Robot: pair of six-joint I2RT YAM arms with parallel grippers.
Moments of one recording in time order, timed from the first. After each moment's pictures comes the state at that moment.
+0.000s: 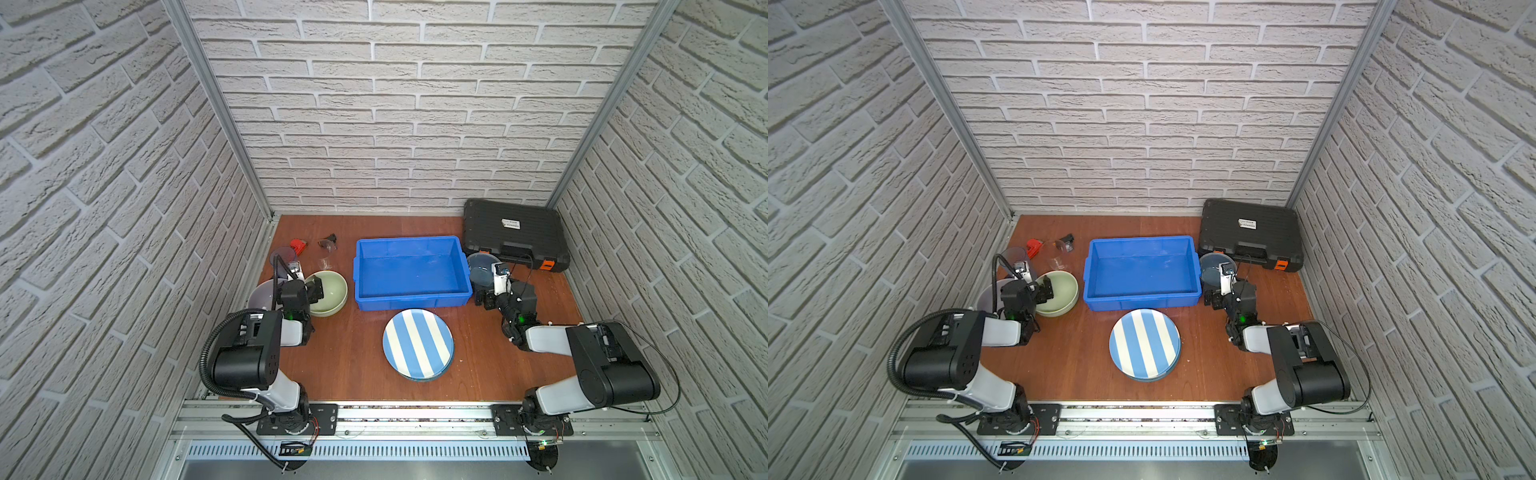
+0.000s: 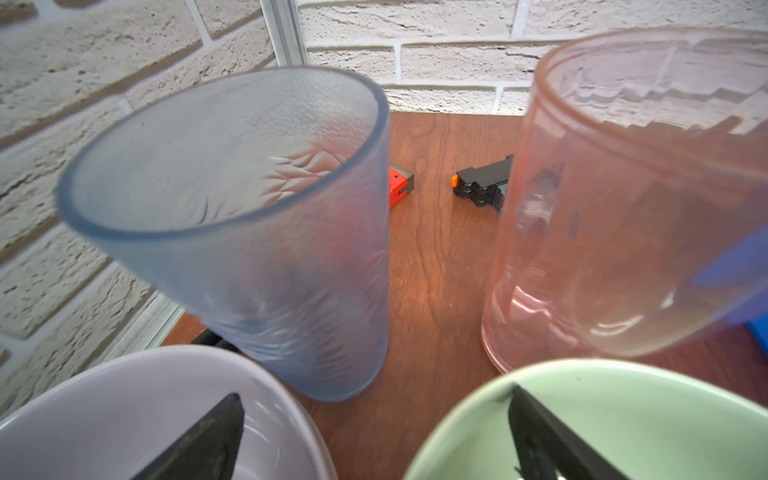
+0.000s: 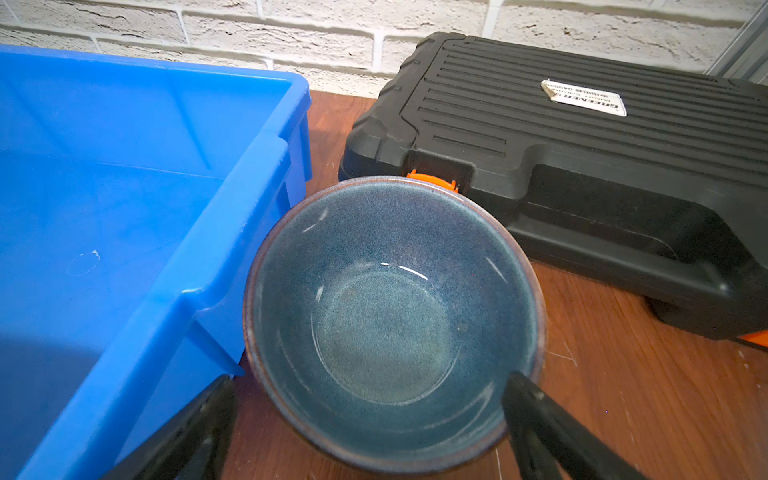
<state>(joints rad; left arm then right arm) 0.03 1.56 0.36 0.83 -0.24 0.01 0.05 1.48 0.35 0.72 -0.04 -0.03</state>
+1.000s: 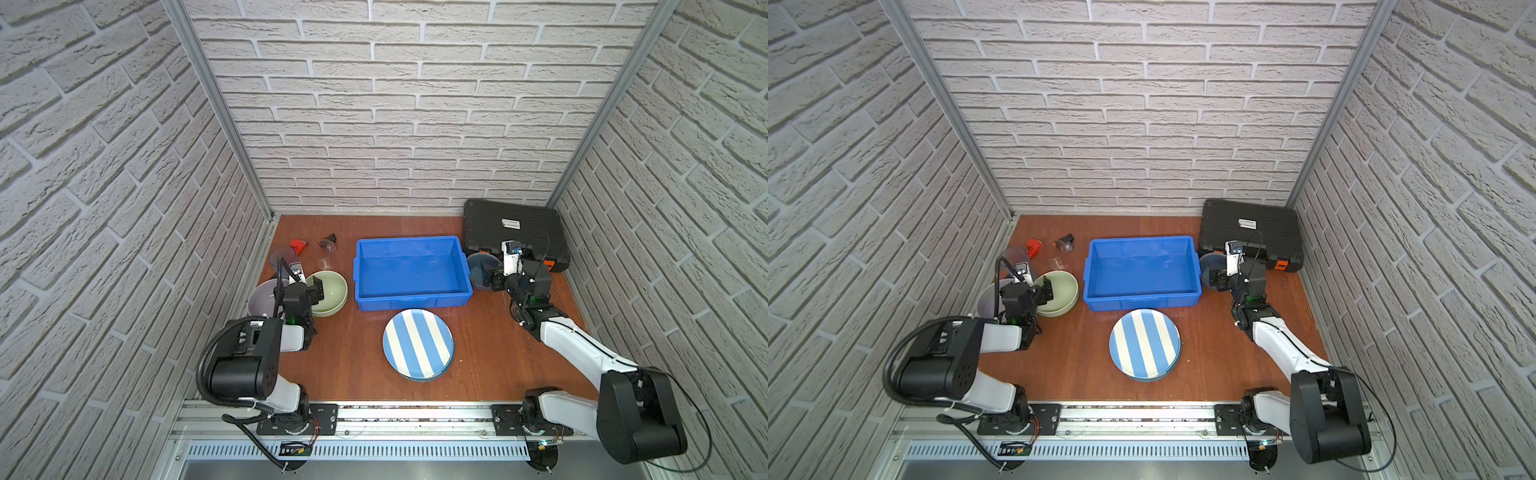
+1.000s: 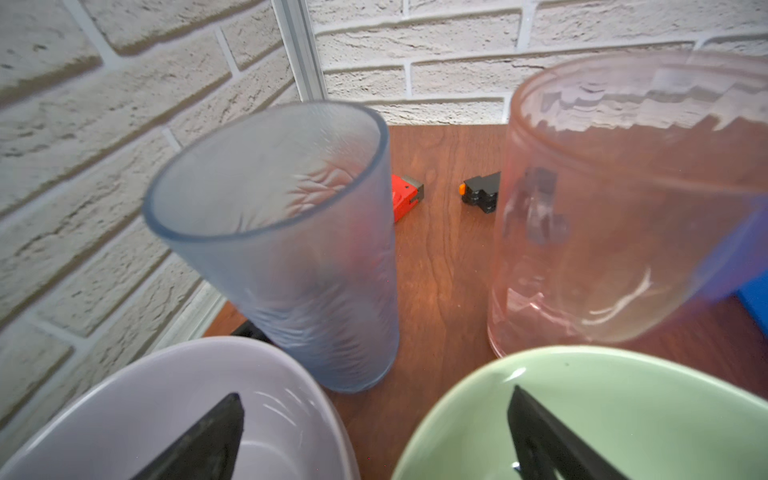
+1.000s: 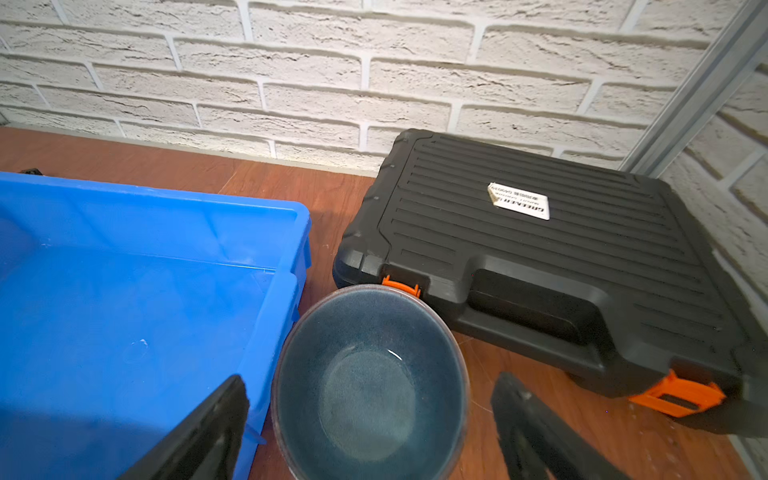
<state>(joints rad) -0.03 1.44 0.33 0.78 -0.34 0.05 0.05 1.17 0.58 0.23 0.00 -0.02</state>
